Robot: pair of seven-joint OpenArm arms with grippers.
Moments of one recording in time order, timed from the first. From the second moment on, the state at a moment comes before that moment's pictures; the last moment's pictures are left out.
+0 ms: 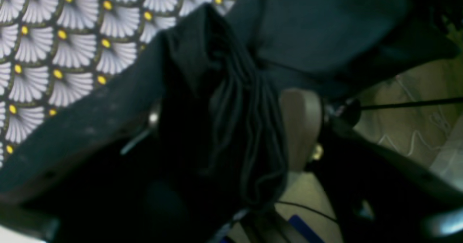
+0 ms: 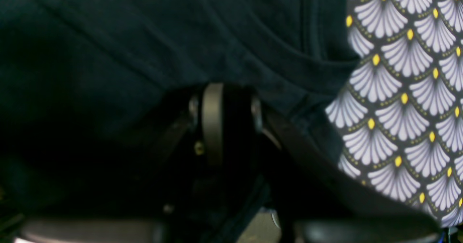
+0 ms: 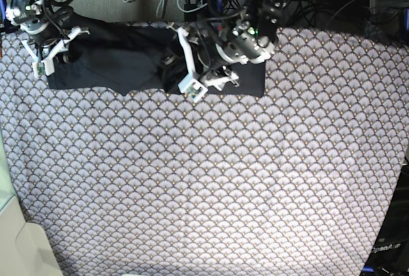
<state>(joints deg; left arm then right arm) 13.5 3.2 19.0 103.3 -9.6 -25.8 53.0 -23.3 5.6 35.7 95.3 8.2 39.6 -35.9</state>
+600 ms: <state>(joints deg) 17.5 1.3 11.4 112.0 -9.4 -31.0 53.0 -23.4 5.6 35.5 95.3 8.2 39.6 -35.7</state>
